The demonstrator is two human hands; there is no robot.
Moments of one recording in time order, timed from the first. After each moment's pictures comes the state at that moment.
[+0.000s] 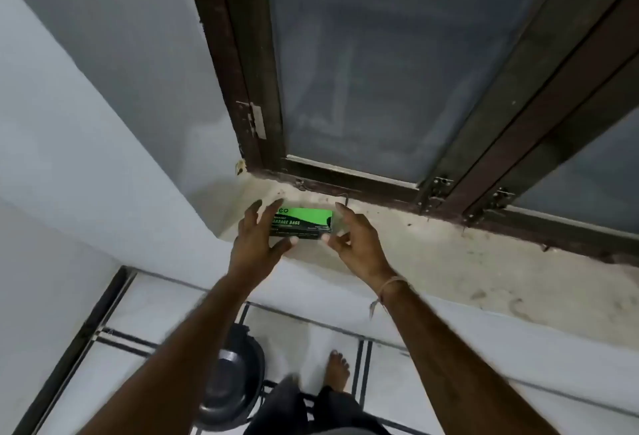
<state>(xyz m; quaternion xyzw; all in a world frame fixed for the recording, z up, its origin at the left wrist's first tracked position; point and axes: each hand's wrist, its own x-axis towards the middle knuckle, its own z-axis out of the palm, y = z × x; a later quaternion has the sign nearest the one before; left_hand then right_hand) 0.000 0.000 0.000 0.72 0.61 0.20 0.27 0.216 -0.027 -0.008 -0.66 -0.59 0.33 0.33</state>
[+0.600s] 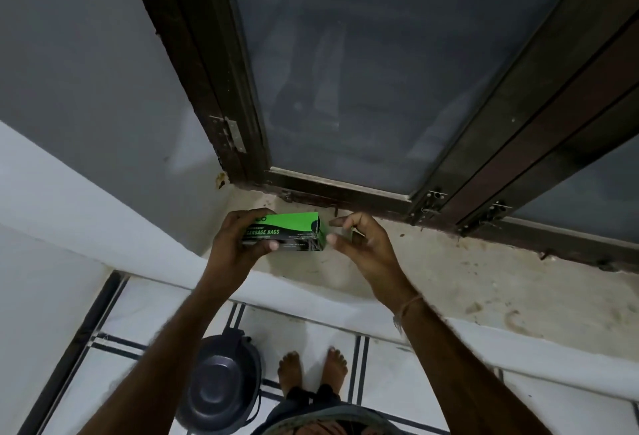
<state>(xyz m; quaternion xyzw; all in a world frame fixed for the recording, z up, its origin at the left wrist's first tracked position) -0.008 0.027 0.019 0.67 0.51 0.35 0.41 0.248 -0.025 0.022 -0.53 -0.41 0.53 0.51</state>
